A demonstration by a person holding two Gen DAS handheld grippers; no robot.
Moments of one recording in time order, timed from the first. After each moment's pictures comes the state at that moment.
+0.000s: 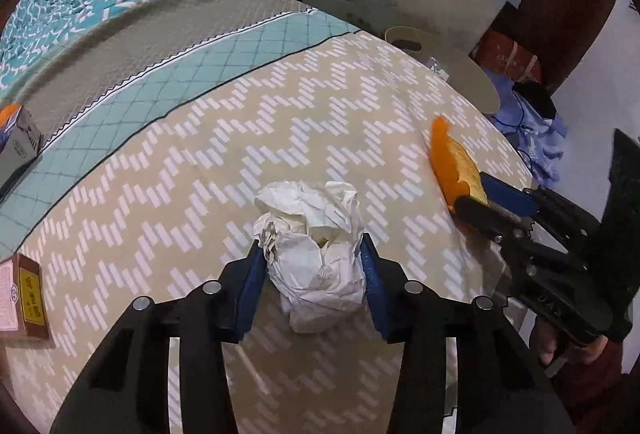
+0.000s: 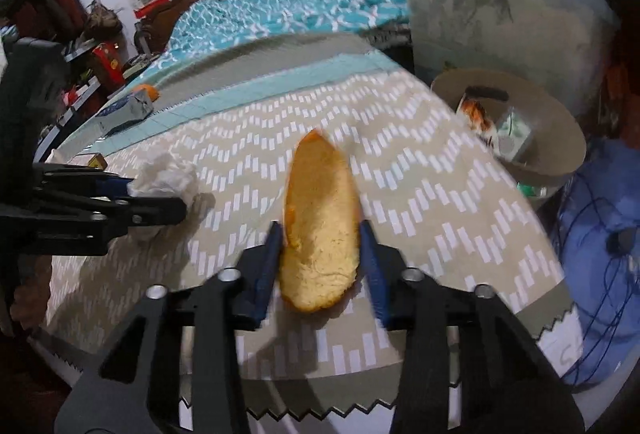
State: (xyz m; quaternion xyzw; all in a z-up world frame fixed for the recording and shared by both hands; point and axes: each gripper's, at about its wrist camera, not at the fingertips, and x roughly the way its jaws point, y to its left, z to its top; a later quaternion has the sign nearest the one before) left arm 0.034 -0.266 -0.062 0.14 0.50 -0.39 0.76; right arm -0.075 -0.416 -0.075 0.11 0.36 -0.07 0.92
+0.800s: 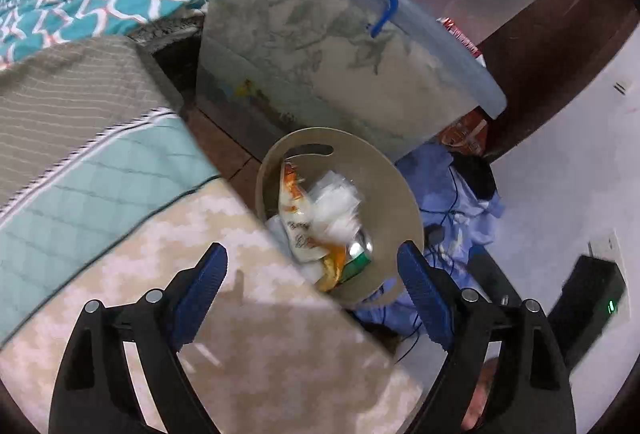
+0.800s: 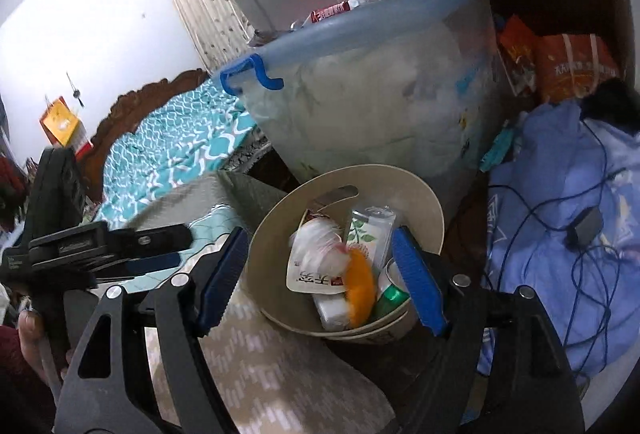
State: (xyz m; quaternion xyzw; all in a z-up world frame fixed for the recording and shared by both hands) left arm 0.115 -0.455 -0.020 0.02 0.50 -0.48 0.71; right arm -0.093 -0.608 -0.035 0.28 0.23 -0.22 0.91
